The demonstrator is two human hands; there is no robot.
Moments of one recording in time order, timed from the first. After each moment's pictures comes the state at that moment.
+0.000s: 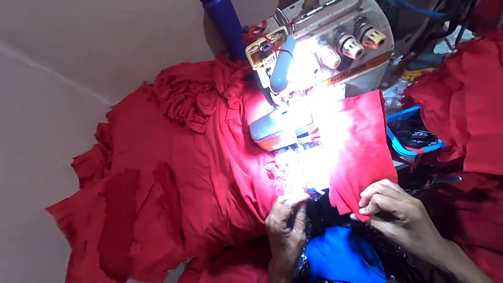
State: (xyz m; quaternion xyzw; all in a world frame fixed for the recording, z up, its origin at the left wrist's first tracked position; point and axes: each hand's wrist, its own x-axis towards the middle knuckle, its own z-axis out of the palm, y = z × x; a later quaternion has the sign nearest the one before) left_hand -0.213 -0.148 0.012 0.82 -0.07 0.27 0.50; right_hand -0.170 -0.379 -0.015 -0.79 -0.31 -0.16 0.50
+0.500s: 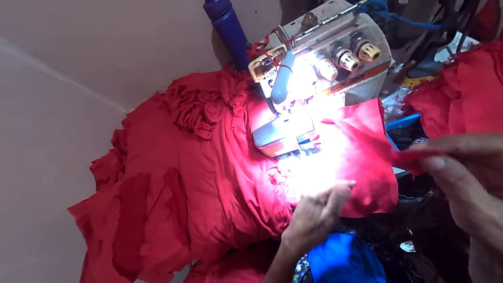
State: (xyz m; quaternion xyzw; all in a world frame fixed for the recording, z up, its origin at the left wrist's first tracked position) left_hand -0.166 -0.180 0.063 0.80 -0.17 -0.02 0.57; right_hand -0.138 -0.395 0.076 -0.73 -0.24 -0.25 0.59
